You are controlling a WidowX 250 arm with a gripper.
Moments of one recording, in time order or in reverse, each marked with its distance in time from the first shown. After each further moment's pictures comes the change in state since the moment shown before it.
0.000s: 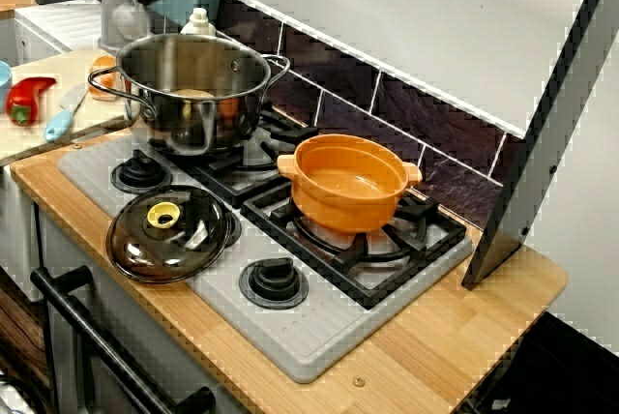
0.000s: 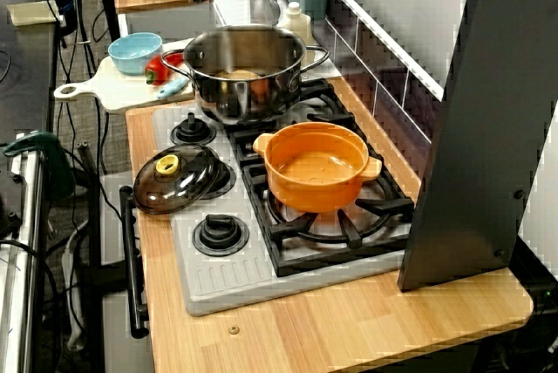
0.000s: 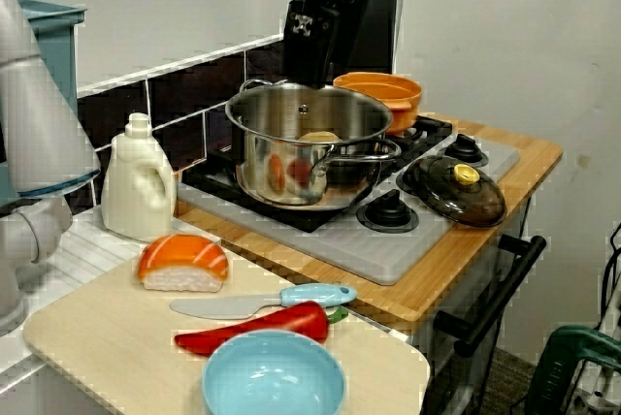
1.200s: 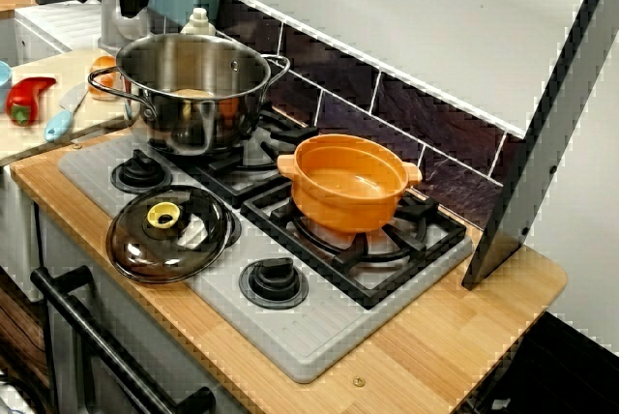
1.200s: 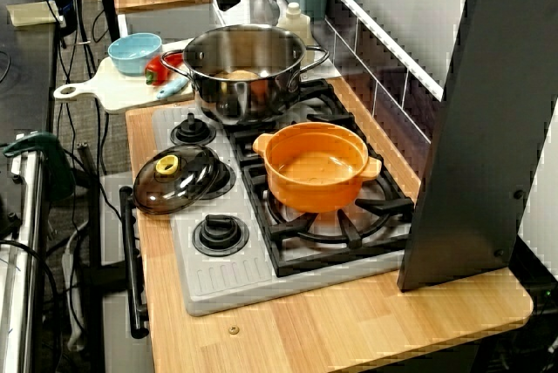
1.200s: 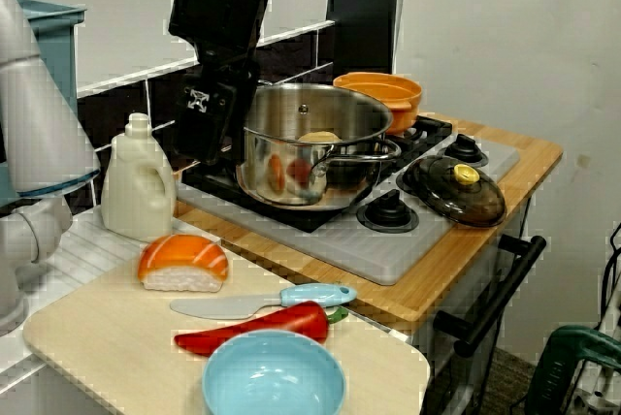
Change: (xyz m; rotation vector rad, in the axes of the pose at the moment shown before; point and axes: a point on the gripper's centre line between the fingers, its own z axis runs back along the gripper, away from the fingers) arm 0.040 0.058 -0.043 0.145 -0.078 0.159
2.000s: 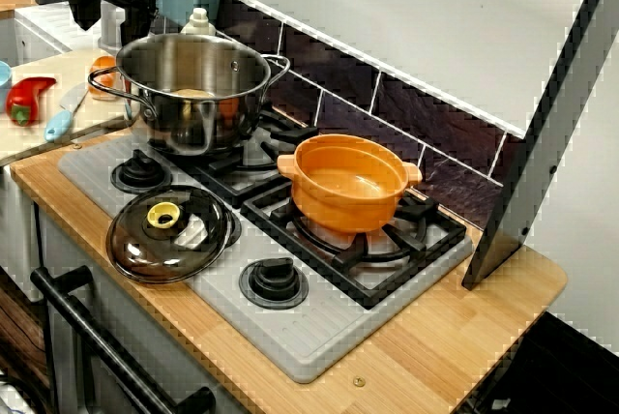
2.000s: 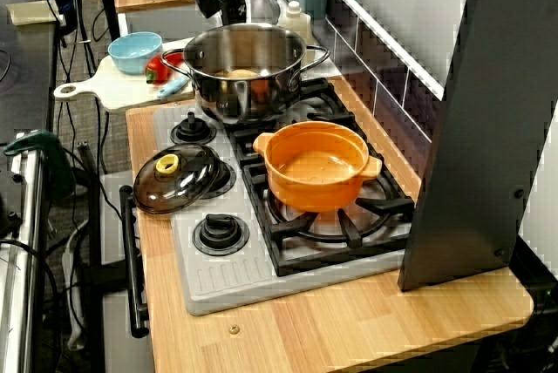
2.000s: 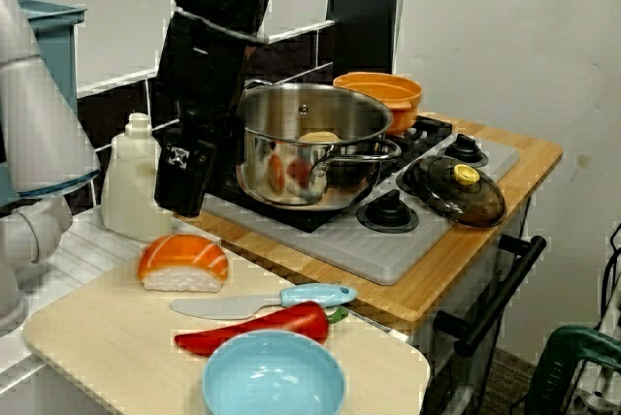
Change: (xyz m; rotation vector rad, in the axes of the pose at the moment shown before) arm 0.000 0.002 -0.038 0.067 -0.003 -0.039
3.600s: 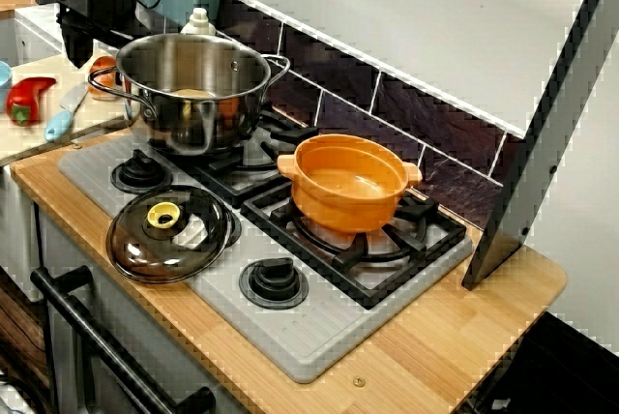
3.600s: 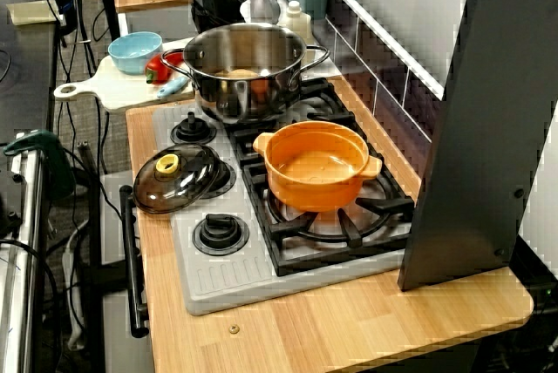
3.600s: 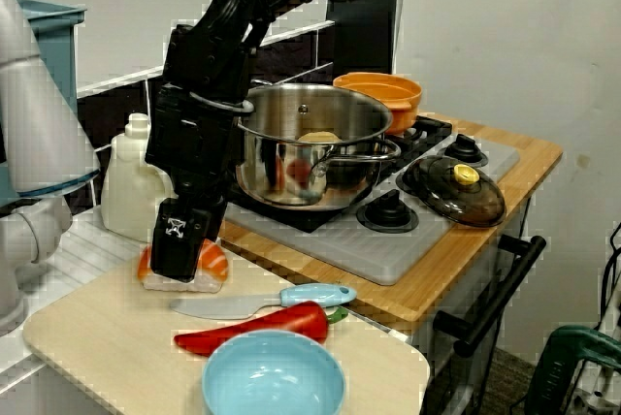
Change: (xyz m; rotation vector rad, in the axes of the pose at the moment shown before) arm -0.009 0.004 -0.042 0.052 0.045 0.070
